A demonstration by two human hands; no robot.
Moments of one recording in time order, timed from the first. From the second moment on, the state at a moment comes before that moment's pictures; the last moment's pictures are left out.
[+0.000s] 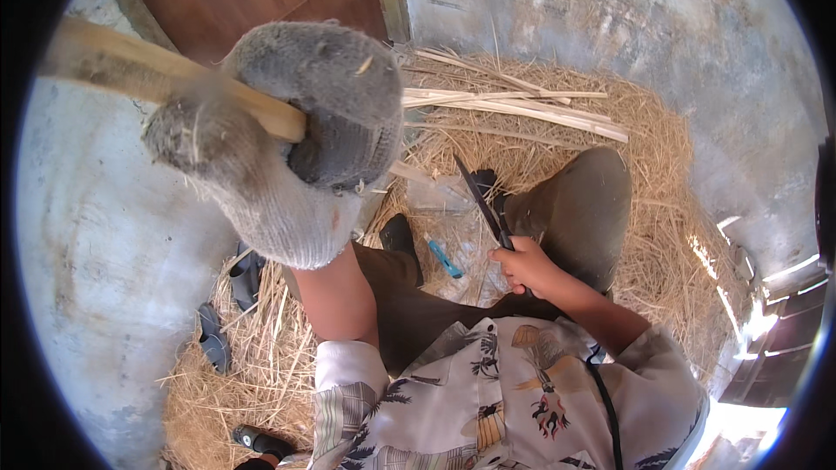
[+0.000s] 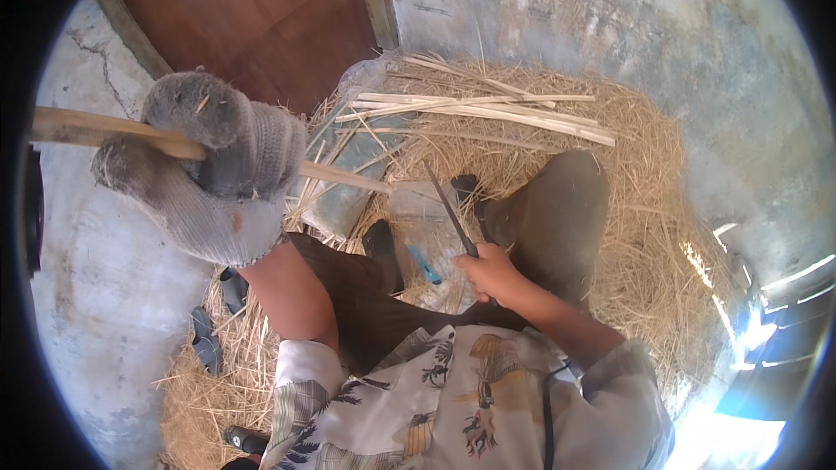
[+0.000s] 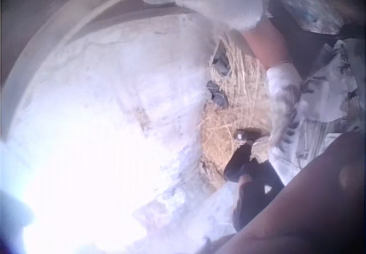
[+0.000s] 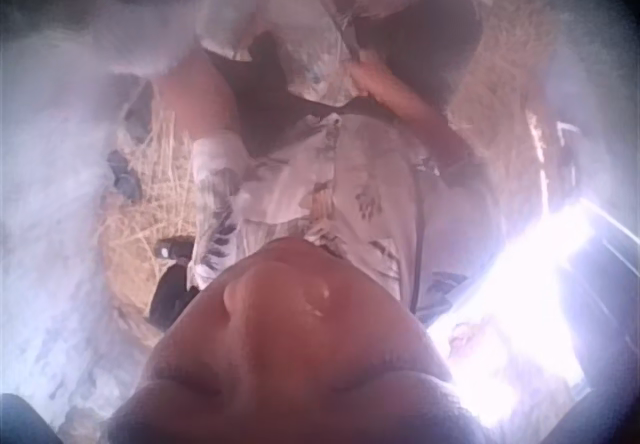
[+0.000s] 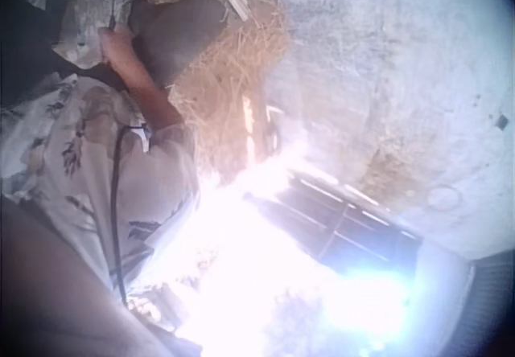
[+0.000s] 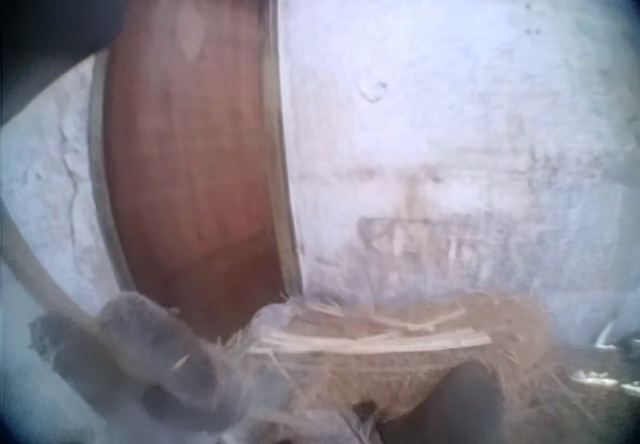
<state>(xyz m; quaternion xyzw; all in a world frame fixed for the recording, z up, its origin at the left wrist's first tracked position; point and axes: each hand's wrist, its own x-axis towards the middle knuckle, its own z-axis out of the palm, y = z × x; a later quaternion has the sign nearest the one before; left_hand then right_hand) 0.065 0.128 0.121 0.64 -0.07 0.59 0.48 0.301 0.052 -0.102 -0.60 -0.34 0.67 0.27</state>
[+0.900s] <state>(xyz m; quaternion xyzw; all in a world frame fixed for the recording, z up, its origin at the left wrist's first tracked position) 0.065 0.129 0.126 0.65 -0.09 0.59 0.48 0.269 0.023 -0.075 -0.36 -0.52 0.46 0.63</state>
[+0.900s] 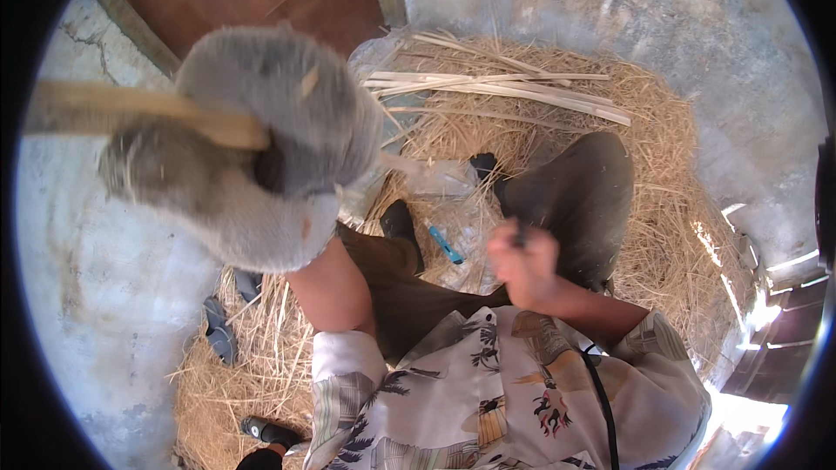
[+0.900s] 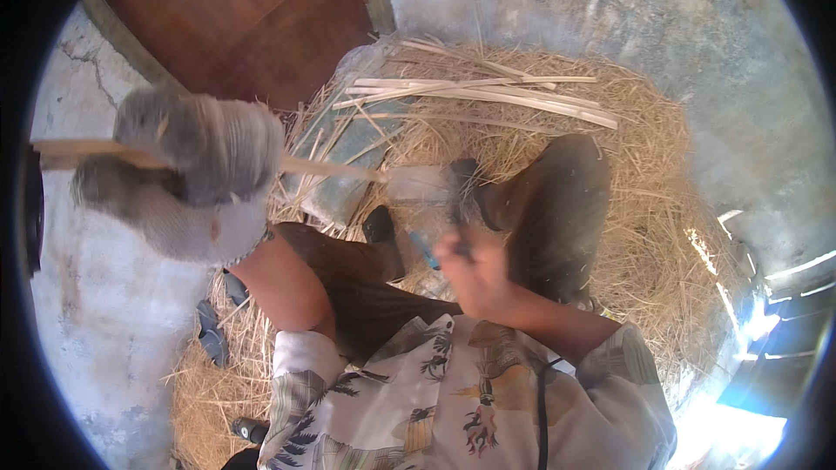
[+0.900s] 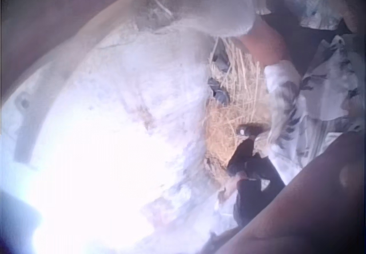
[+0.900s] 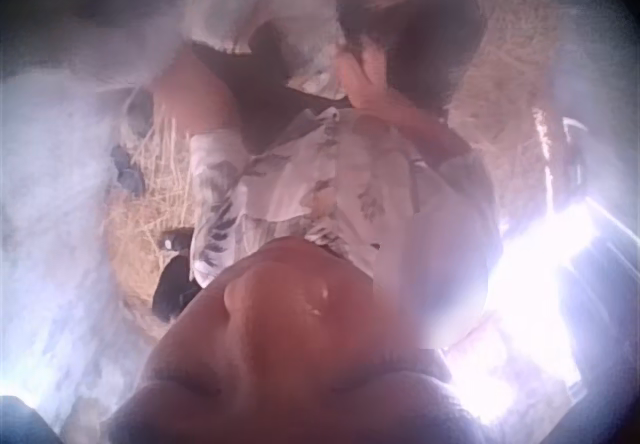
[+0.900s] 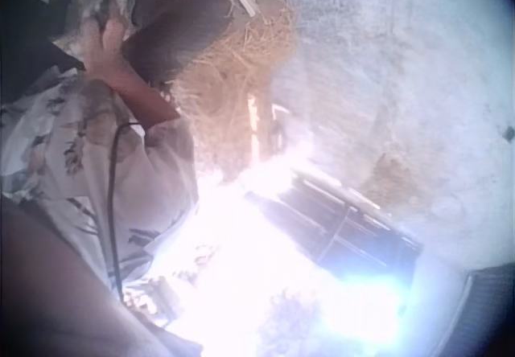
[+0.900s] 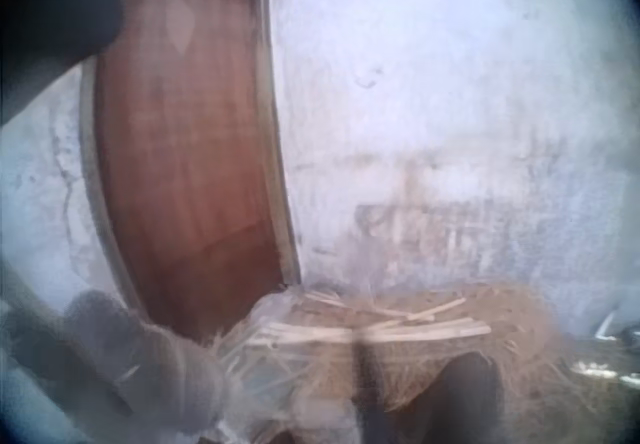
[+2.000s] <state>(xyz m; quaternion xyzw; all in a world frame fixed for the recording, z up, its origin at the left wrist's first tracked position) 0.063 0.133 0.135 0.65 -0.09 0.59 0.47 0.237 0.022 -0.060 -0.28 -0.40 0.47 0.73</state>
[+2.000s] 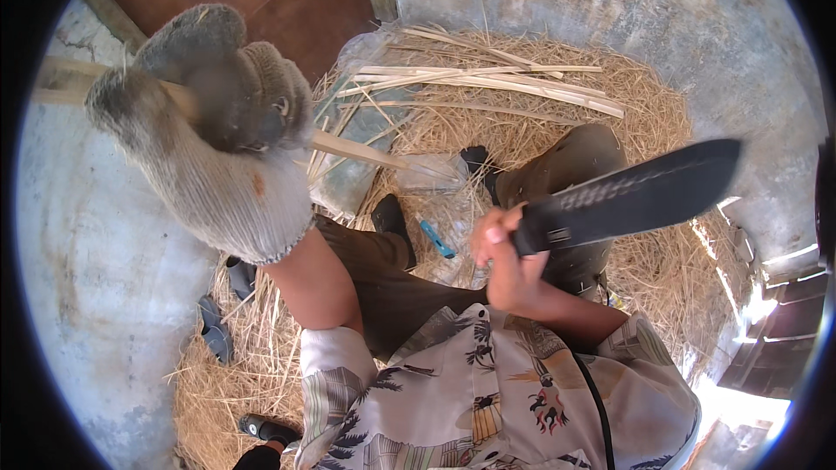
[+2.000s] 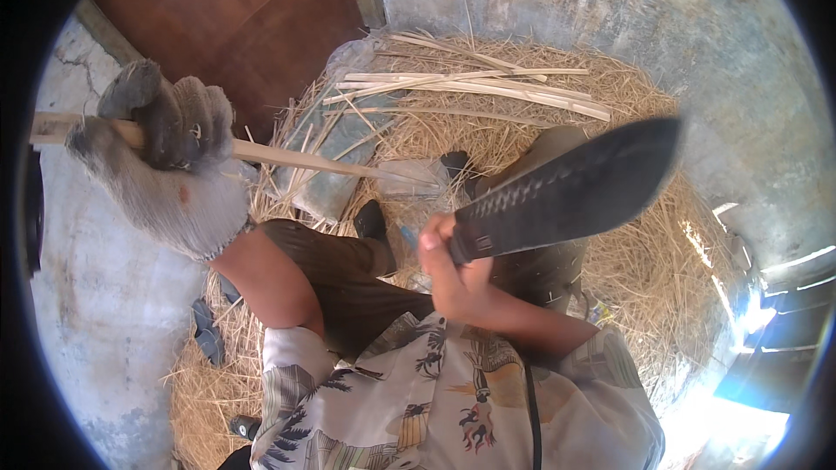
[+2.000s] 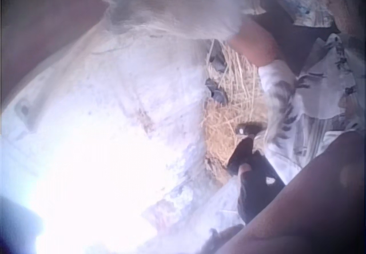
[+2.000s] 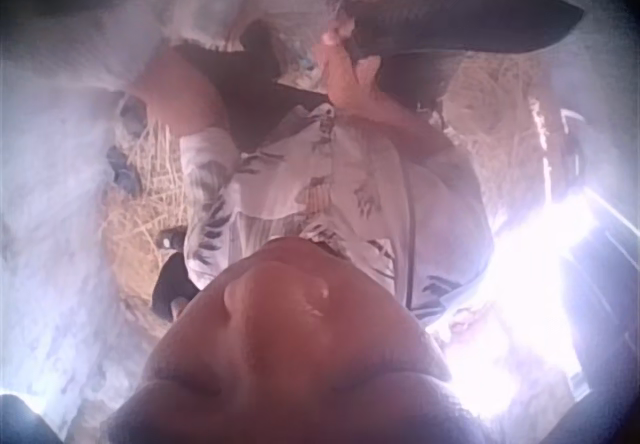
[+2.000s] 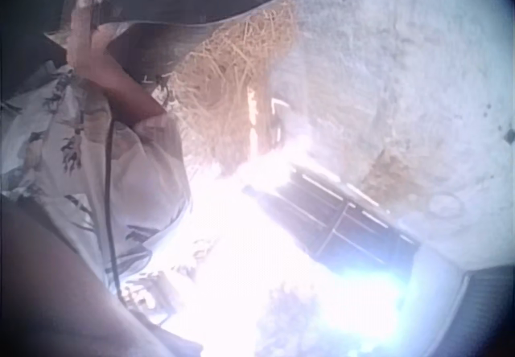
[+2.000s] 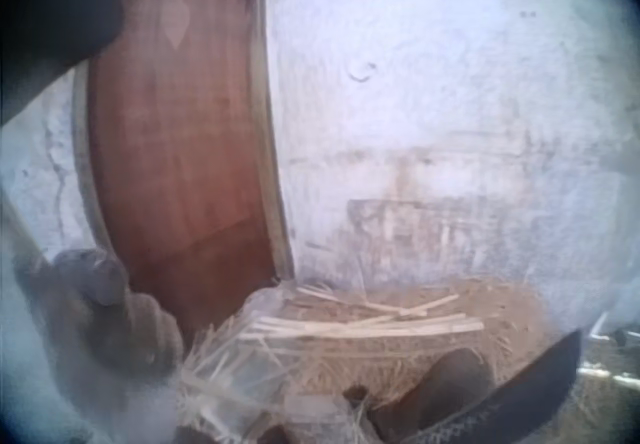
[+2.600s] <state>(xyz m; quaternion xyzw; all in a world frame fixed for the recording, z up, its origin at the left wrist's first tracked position) 0.066 0.112 0.140 0.63 -0.05 0.57 0.53 0.270 0.043 -0.117 -0.51 -0.29 0.64 0.49</state>
